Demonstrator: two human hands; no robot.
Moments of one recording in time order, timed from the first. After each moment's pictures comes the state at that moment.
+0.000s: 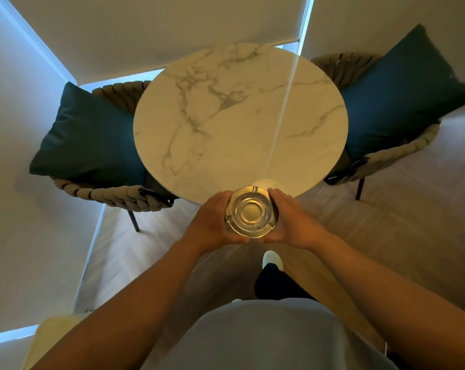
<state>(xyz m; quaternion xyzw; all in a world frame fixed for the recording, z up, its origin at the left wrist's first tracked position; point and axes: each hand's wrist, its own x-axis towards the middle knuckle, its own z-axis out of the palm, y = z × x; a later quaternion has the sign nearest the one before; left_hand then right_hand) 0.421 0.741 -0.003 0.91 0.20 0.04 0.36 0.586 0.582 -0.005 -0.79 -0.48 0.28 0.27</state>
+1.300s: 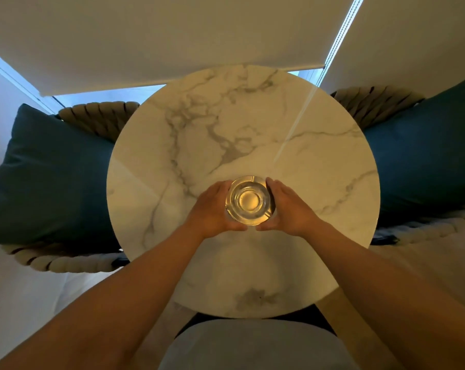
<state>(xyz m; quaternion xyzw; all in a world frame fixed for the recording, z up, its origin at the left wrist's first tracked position) 0.642 0.965 -0.040 0.89 0.27 0.00 0.37 0.804 0.818 -0.030 -0.81 -0.47 0.30 0.16</state>
